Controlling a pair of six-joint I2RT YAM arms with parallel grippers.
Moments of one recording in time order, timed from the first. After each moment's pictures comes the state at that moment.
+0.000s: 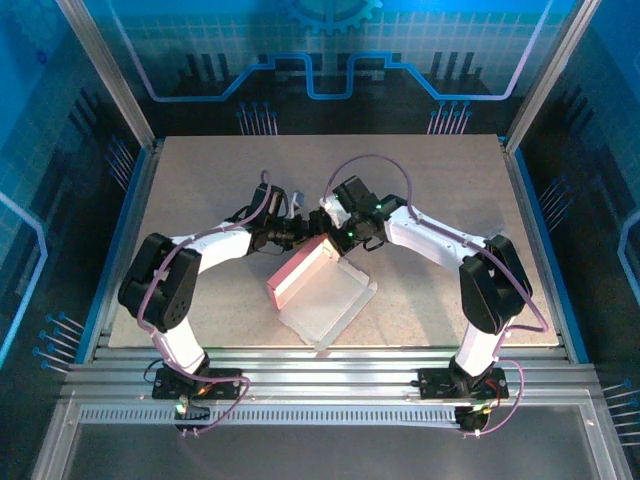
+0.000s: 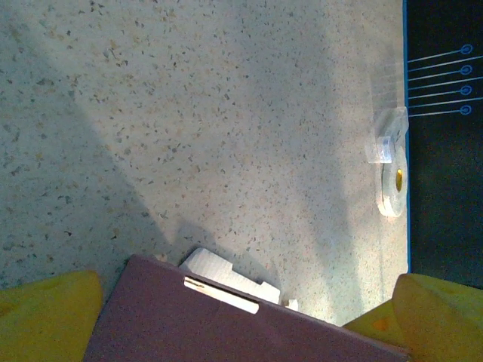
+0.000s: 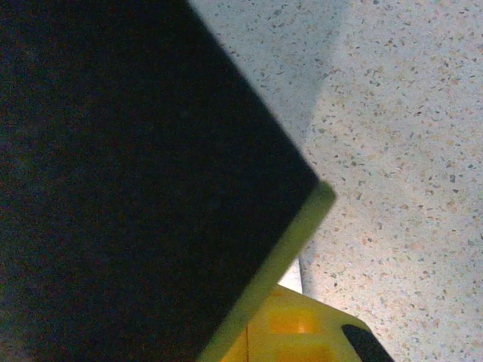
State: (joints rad) left arm -0.38 1.74 0.99 0.00 0.56 -0.74; right arm 0.65 1.76 1.35 -0.66 -0.13 0.00
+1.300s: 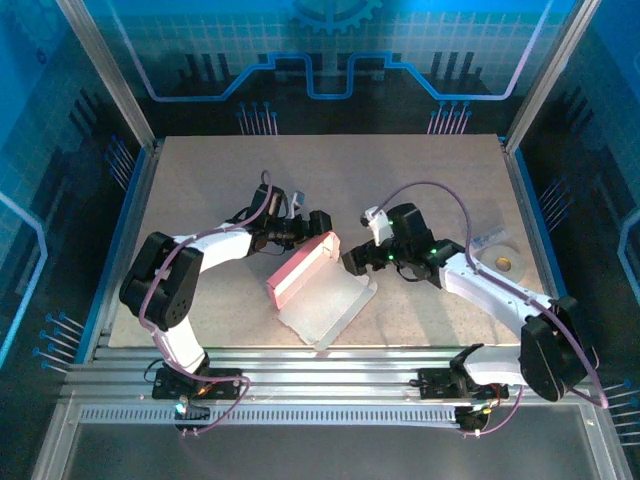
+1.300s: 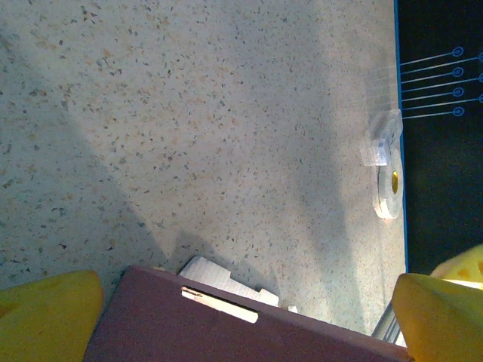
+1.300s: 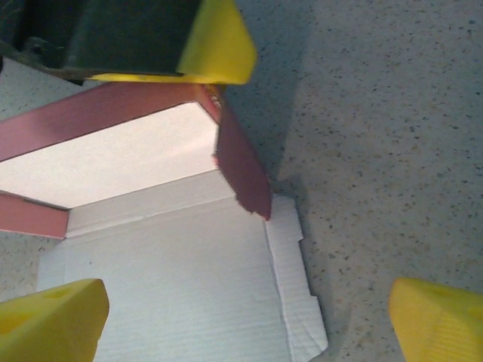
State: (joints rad) left arm -0.38 1.75 0.97 0.05 0.57 -0.74; right arm 0.53 1.30 0.81 -0.27 -0.27 0.11
